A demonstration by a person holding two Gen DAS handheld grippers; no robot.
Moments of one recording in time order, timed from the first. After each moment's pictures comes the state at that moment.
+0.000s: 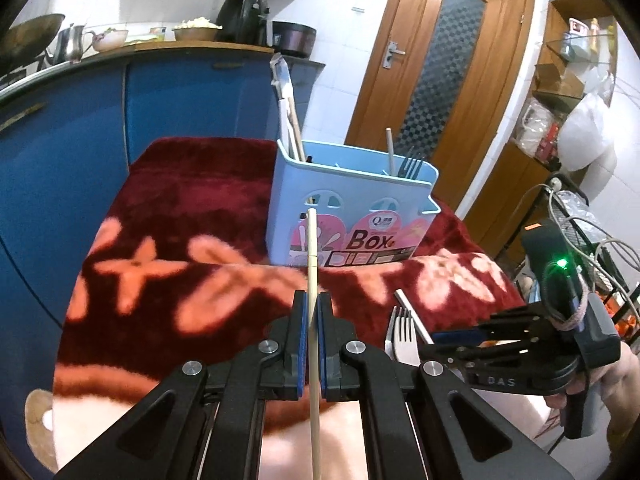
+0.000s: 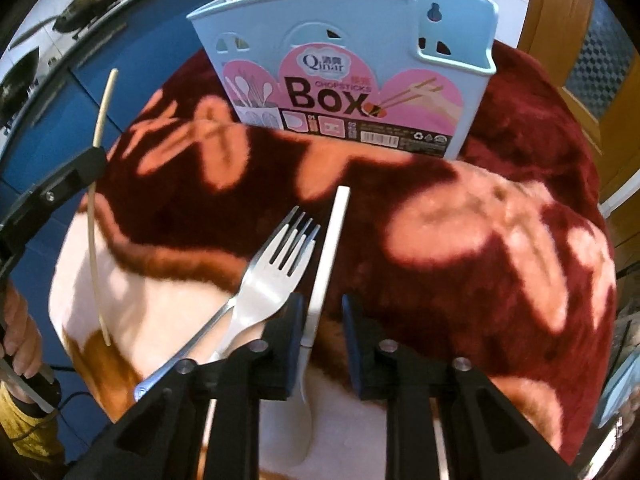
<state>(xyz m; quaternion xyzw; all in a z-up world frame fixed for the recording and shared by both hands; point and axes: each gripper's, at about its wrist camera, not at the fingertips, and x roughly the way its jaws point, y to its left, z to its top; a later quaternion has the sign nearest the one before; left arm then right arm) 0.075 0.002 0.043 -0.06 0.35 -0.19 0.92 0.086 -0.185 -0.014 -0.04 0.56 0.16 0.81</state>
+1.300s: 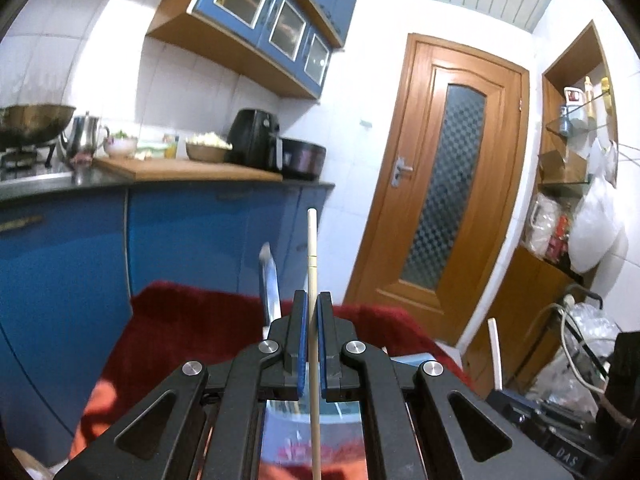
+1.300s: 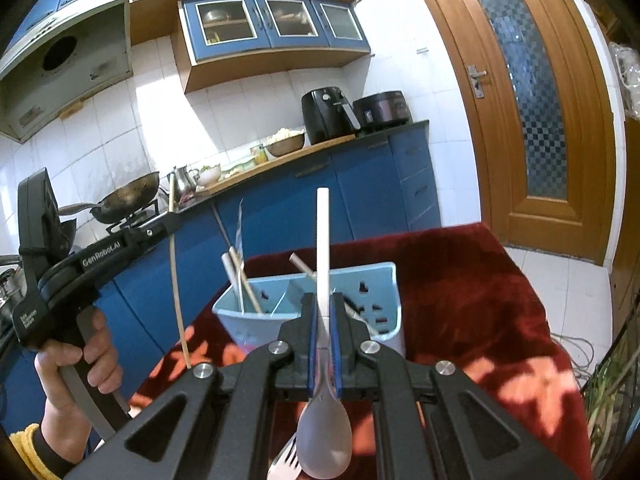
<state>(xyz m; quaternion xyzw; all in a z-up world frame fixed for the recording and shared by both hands) 0.145 -0.018 0.139 -0.10 0.14 -0.14 0.97 0.085 -0.253 0.094 0.12 0.20 0.15 0.96</state>
